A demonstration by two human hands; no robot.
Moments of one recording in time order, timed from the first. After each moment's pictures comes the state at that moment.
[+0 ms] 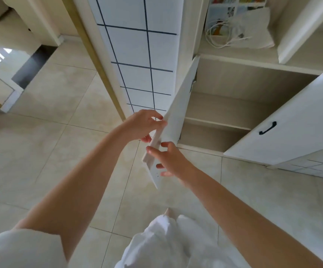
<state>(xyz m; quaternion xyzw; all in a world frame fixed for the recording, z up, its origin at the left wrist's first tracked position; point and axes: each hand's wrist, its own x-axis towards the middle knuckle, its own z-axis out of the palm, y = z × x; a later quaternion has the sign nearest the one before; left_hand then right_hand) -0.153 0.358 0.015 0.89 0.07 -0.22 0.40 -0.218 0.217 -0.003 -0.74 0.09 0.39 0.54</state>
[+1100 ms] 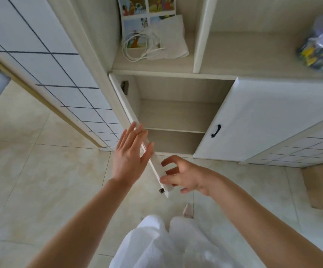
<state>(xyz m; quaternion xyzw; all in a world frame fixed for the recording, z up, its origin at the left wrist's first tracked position) -0.138 0.130 -0.055 0.94 -0.11 0.23 0.24 -0.146 -0.061 0.005 -0.73 0.05 0.49 0.46</state>
